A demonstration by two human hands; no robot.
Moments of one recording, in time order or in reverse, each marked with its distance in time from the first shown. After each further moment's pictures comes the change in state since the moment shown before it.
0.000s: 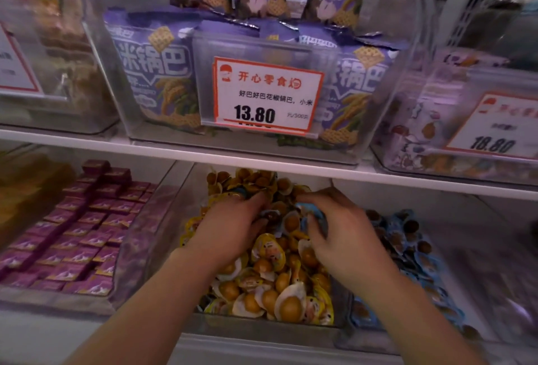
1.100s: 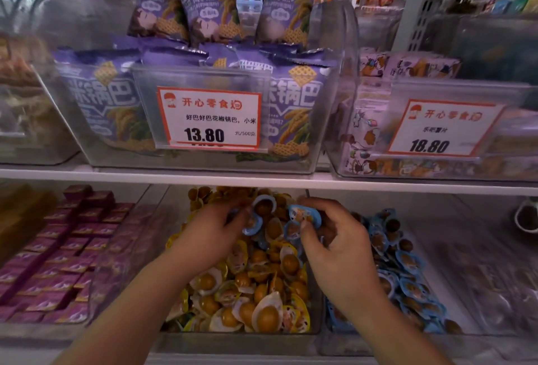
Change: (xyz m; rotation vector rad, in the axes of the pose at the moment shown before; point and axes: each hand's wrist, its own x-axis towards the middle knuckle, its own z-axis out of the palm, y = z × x) left_hand 0.010 0.022 -0.028 -0.537 0.000 -0.201; right_hand -0.021 0.007 -0.004 0.520 0.317 0.140
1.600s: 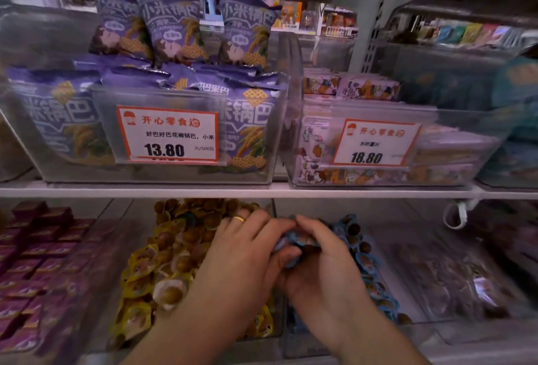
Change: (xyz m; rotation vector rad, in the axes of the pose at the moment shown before) left_hand -0.047 0.107 0.038 0.372 0.110 0.484; right_hand -0.011 -0.041 -0.028 1.274 -0.056 0.862
